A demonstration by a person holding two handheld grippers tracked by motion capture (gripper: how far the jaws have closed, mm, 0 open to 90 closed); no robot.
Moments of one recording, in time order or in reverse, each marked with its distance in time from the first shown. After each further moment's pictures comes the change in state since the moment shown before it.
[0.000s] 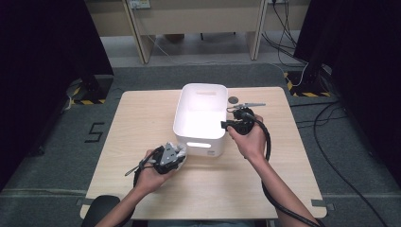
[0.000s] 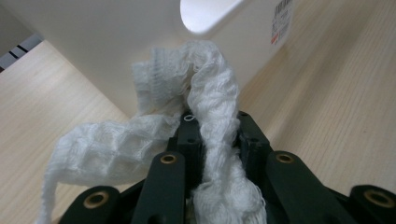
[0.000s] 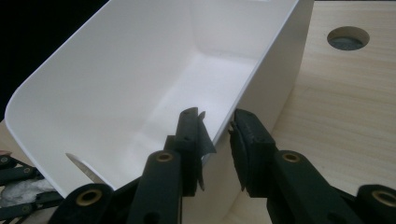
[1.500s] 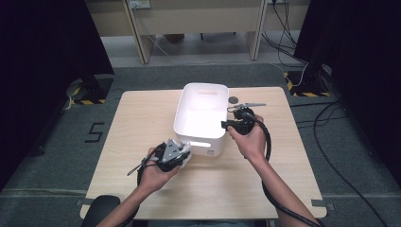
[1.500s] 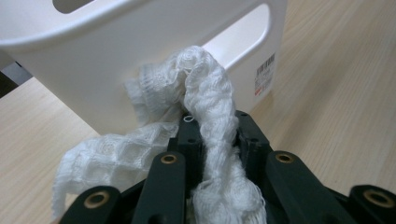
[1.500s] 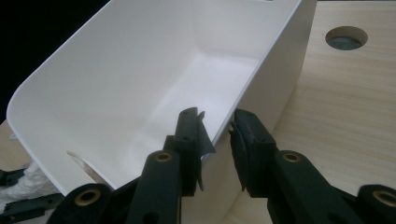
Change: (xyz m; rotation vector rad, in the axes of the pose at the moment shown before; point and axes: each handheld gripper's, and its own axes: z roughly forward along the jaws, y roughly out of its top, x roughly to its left) left arm -0.007 0.032 -0.013 -0.086 0.012 -0.049; right arm -0.001 0.000 0.000 -0.005 -0.001 0.008
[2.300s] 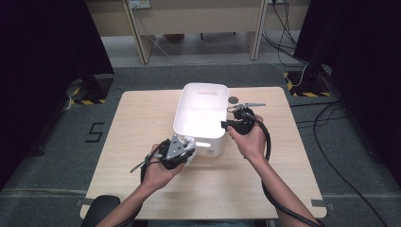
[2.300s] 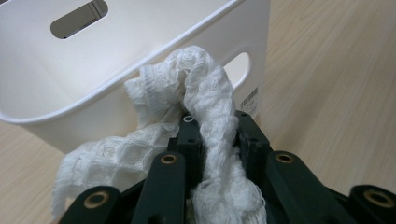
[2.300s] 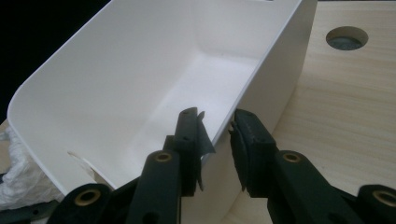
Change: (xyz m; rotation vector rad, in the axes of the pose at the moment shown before) left arm -0.009 0.023 -0.001 -0.013 -0.013 0.000; right arm 0.001 0.000 0.000 0.000 -0.001 0.000
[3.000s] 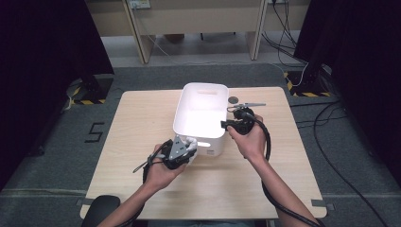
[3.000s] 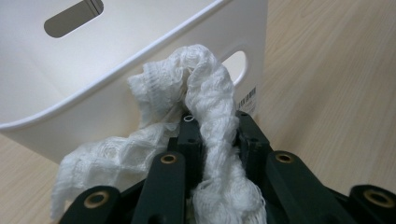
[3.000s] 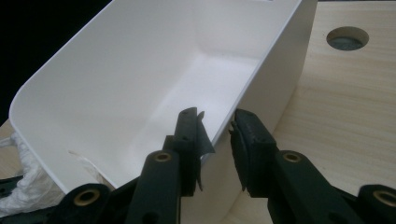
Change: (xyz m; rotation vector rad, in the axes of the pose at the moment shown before) left arm -0.002 -0.003 0.007 0.007 0.007 0.003; right arm 0.000 0.000 0.000 -0.003 0.003 0.004
